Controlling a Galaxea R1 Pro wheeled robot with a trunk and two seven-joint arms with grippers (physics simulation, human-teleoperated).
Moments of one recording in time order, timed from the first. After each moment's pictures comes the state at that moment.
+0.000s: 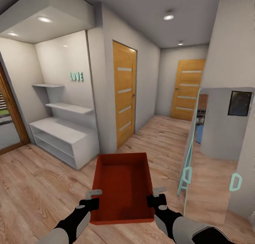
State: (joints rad) left arm -0.58 -0.05 -0.15 -0.33 0.21 0.05 0.15; right arm -0.73 0.15 0.27 0.01 -0.10 -0.22 -0.21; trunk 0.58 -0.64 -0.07
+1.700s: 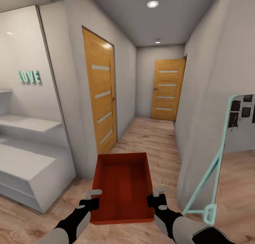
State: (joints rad) left arm -0.58 -0.05 -0.15 -0.33 0.21 0.05 0.15; right arm -0.73 0.15 0.27 0.01 -0.10 -0.22 -0.21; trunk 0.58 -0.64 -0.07
